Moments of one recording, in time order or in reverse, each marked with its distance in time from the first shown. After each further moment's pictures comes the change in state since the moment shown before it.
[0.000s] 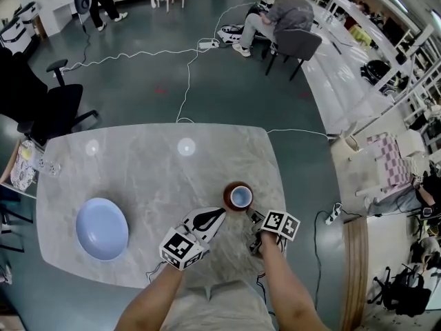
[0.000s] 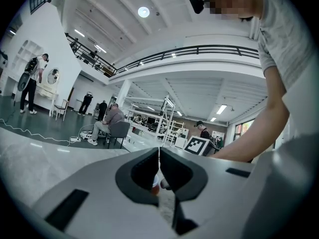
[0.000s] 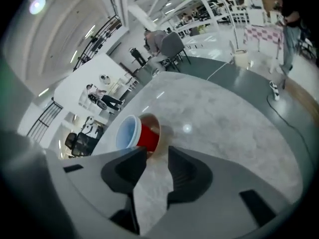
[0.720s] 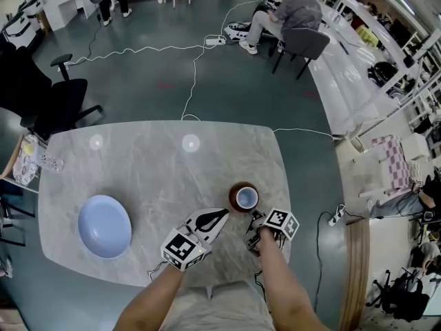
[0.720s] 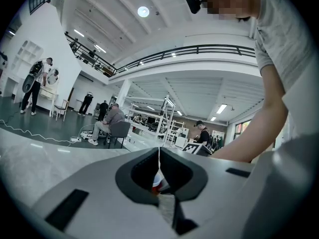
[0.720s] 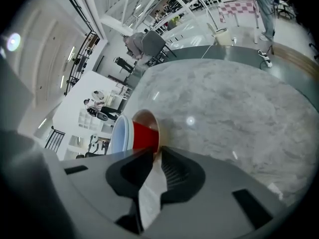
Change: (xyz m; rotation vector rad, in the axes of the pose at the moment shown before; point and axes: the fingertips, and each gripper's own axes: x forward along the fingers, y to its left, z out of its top) left arm -0.004 0.005 0.003 0.005 0.005 0.001; right arm 0.026 0.005 -0.008 0.263 -0.004 0.057
